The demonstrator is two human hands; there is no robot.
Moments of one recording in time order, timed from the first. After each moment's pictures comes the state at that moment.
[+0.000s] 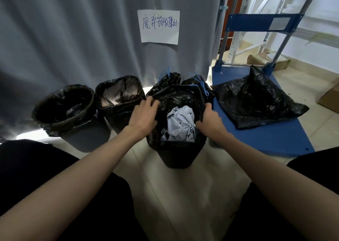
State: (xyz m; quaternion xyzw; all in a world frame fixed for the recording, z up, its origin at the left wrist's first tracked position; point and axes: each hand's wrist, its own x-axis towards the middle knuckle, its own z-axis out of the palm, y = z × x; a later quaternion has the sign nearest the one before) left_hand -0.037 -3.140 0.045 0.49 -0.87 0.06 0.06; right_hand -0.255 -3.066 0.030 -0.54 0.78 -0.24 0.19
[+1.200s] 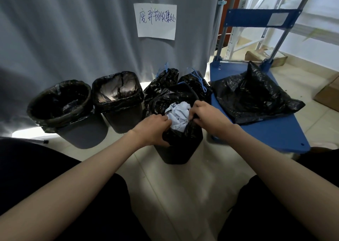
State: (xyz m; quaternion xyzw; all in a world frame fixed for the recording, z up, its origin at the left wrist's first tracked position) left_hand -0.048 -3.113 0.027 0.31 -0.95 0.03 -0.06; right_hand -0.269 -3.053 0.054 -0.78 0.61 -0.10 0.05
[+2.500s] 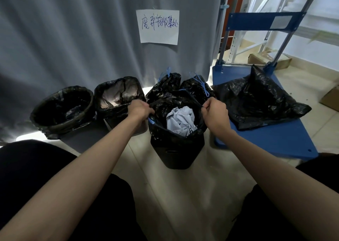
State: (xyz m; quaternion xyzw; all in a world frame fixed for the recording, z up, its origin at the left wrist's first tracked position) left_hand -0.045 -3.175 0.053 0.70 -0.54 -0.38 0.28; right_hand -0.264 -3.076 0.047 -0.50 0.78 -0.35 0.13
